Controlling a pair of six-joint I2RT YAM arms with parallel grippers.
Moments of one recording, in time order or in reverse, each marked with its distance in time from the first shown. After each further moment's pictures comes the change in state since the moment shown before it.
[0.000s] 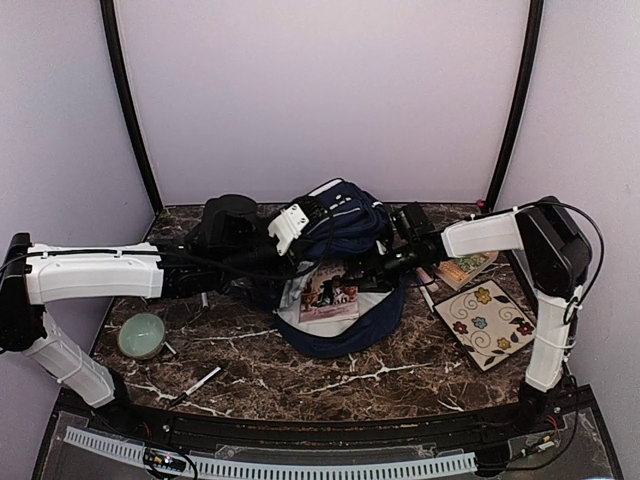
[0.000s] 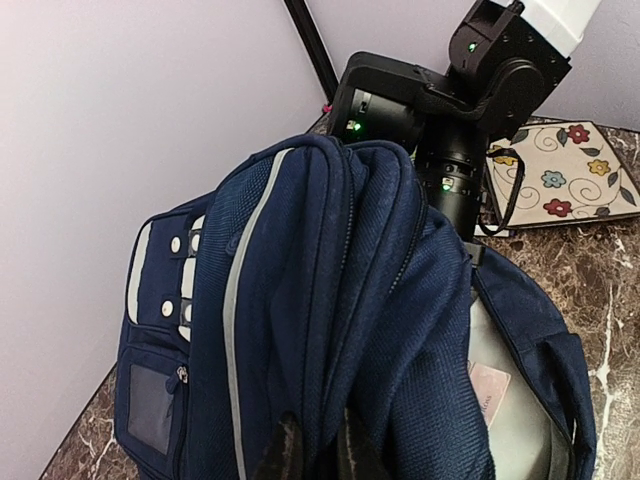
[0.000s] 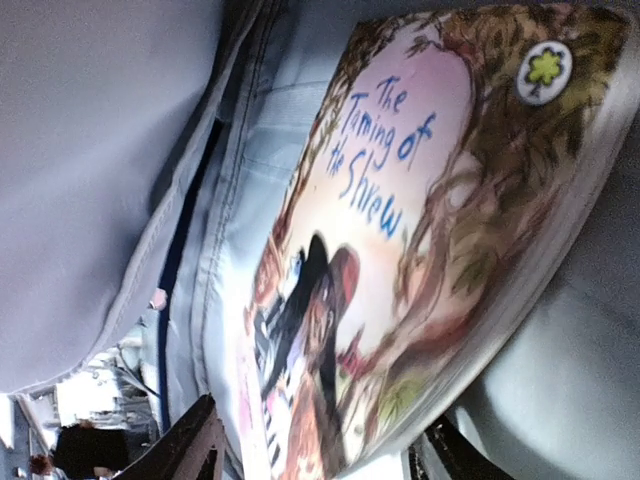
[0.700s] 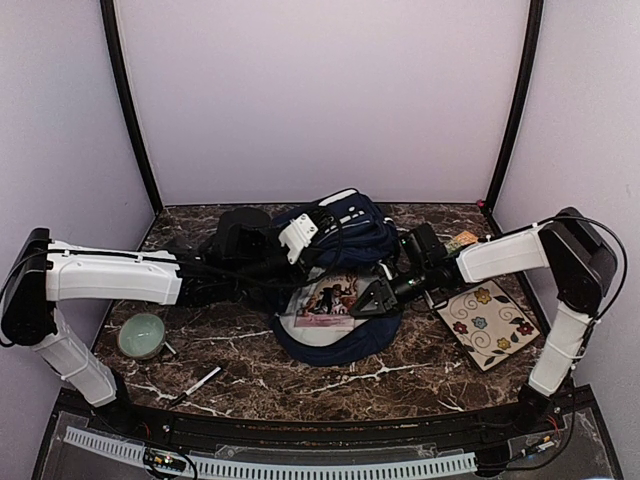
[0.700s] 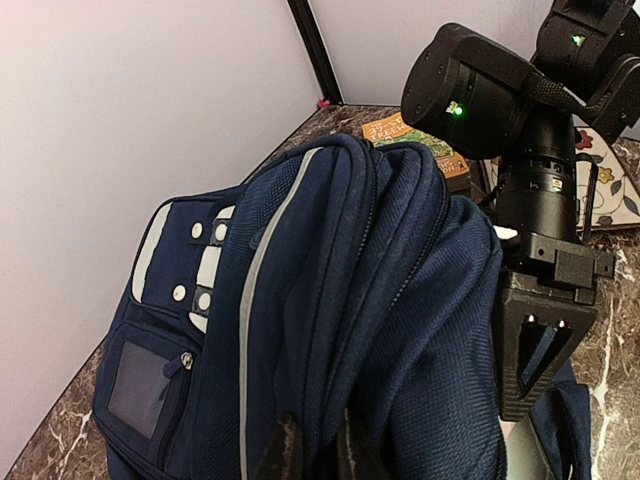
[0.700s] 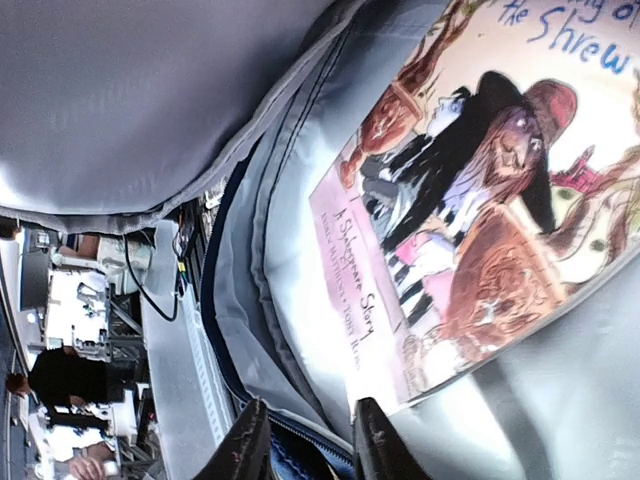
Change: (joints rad) left arm -0.009 0.081 -0.026 0.106 -0.028 -0.068; right arm 0.071 -0.196 -0.297 0.121 -0.092 -0.119
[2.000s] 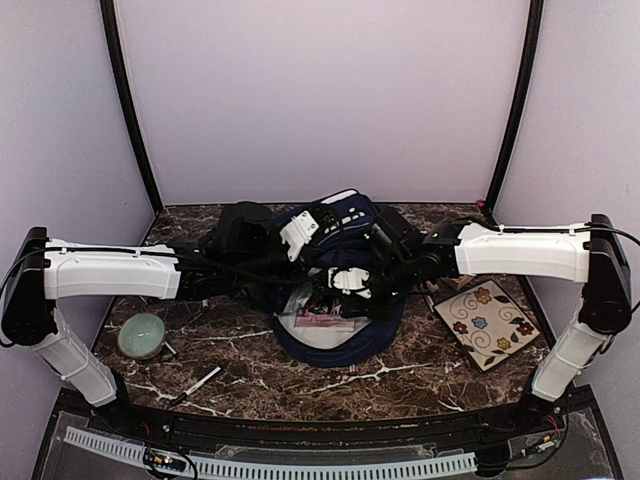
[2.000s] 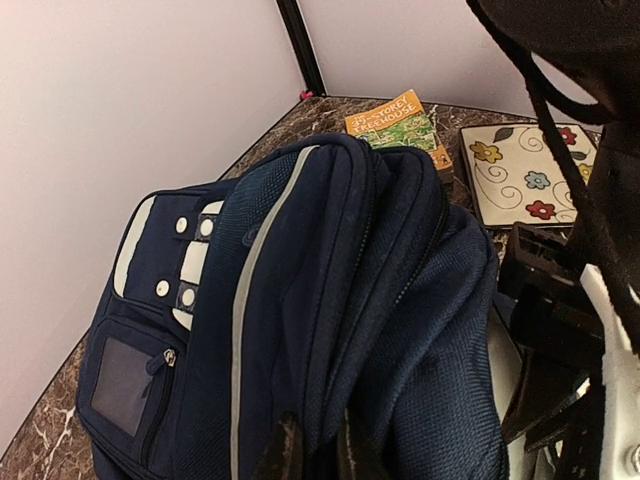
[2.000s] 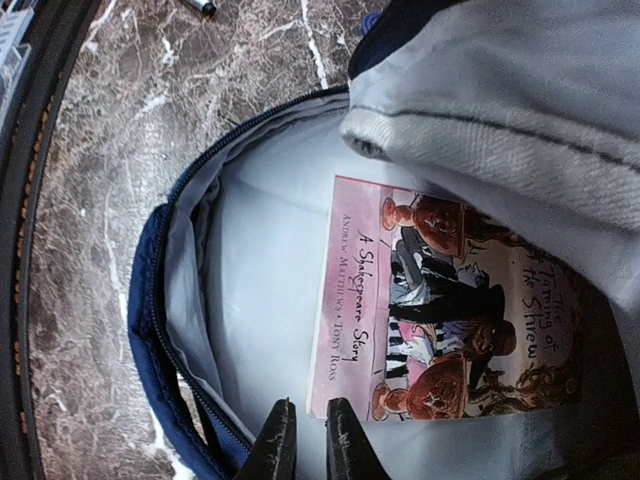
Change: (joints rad) left arm 0.011 0.001 0.042 -0.081 0.051 -0.029; right arm 0.309 -0.134 0.274 -0.510 0.661 -1.002
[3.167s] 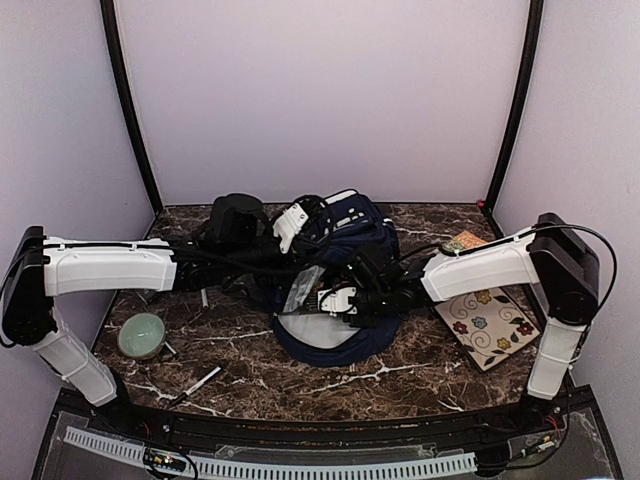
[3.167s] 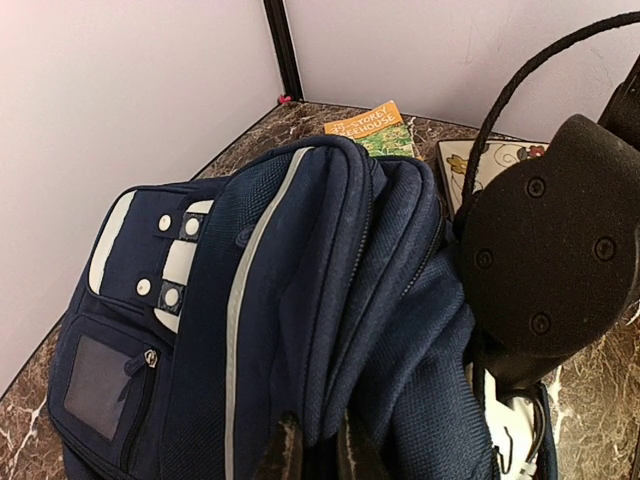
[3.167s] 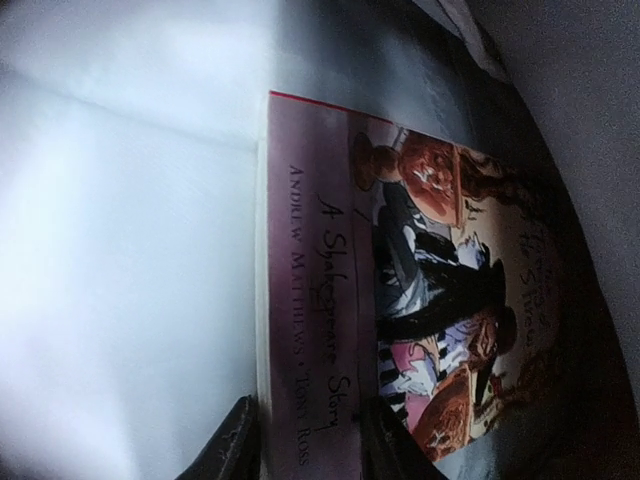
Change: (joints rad) left arm 0.074 -0.007 0.000 -0.010 0.172 -0.060; right arm 0.025 0.185 -0.120 0.376 0.372 -0.172
